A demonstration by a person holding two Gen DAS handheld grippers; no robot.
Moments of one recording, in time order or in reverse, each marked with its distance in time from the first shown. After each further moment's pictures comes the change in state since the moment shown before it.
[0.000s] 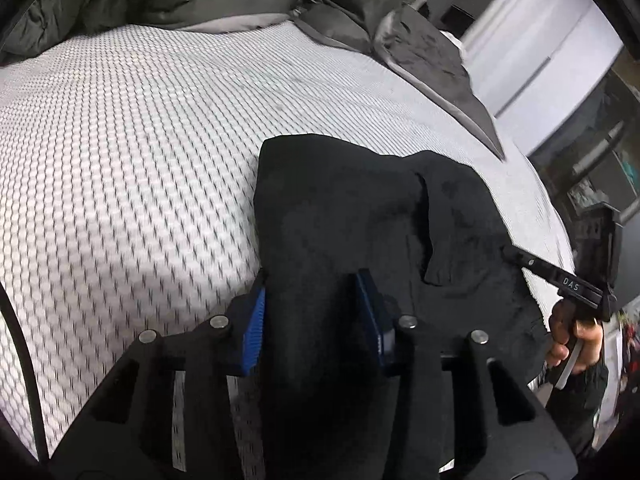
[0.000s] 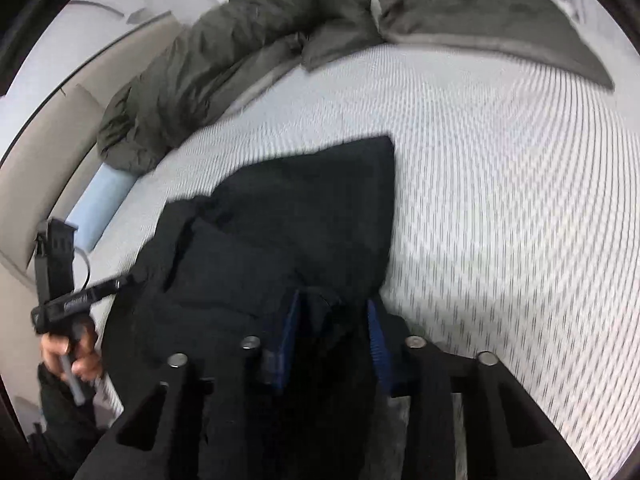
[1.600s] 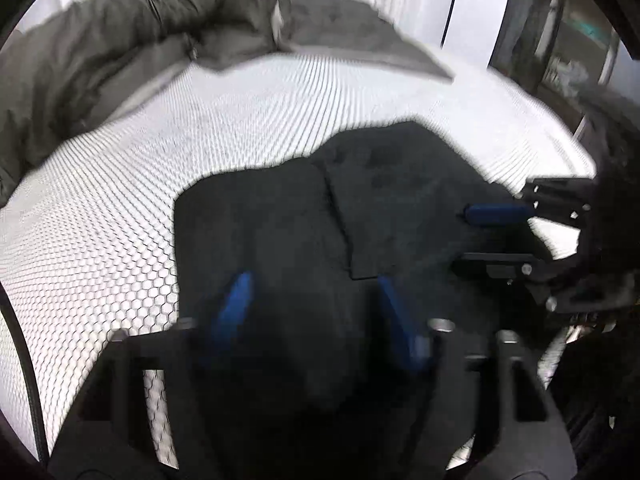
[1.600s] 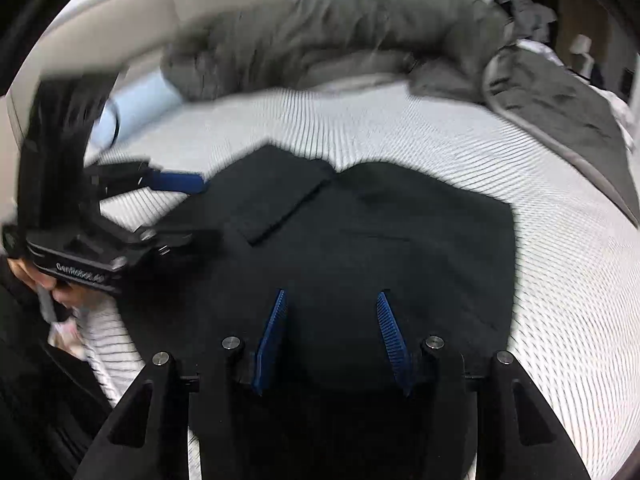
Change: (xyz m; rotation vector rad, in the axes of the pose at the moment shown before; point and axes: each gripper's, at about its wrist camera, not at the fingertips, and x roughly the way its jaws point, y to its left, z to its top) left arm 0.005 -0.082 -0.017 0.474 0.026 0.067; right arm 0.009 0.121 -0.040 -0.436 0.040 -0.077
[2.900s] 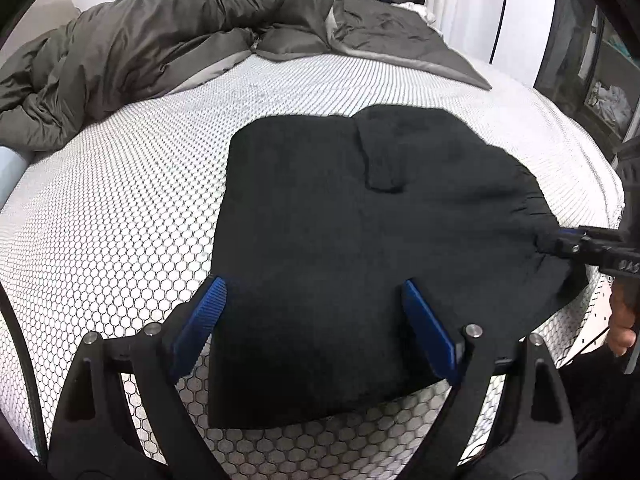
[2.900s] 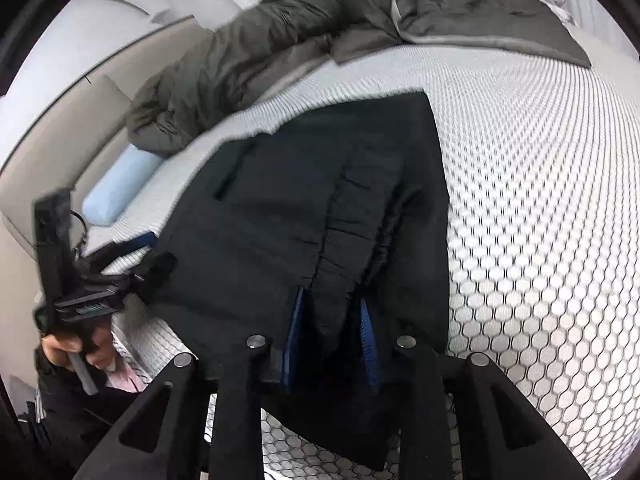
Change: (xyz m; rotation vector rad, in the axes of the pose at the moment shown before) left arm -0.037 -0.027 -0.048 -0.145 -0.078 0.143; right arm -0.052 -0.057 -0.088 0.419 -0.071 0.134
